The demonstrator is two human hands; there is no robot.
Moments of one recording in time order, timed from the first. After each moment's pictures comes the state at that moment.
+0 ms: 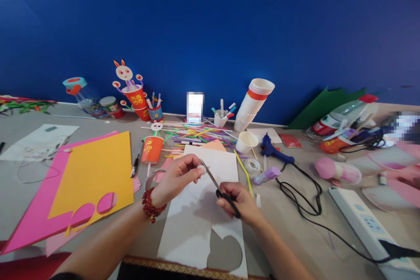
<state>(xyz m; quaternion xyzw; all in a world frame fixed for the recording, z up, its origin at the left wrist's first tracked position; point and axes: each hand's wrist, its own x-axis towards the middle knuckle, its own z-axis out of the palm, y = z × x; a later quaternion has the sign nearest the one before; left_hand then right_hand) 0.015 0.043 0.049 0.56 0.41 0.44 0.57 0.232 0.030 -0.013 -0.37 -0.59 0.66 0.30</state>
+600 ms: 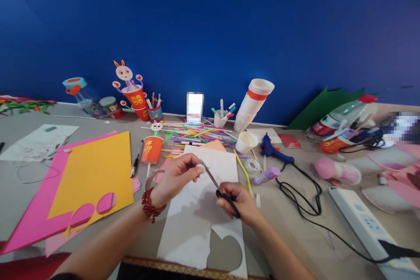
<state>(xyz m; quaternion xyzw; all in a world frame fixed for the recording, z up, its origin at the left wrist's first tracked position) 0.014 0.043 0.047 0.55 0.41 0.45 0.57 0.232 0.030 -0.015 -0.37 -0.59 0.66 0.30</state>
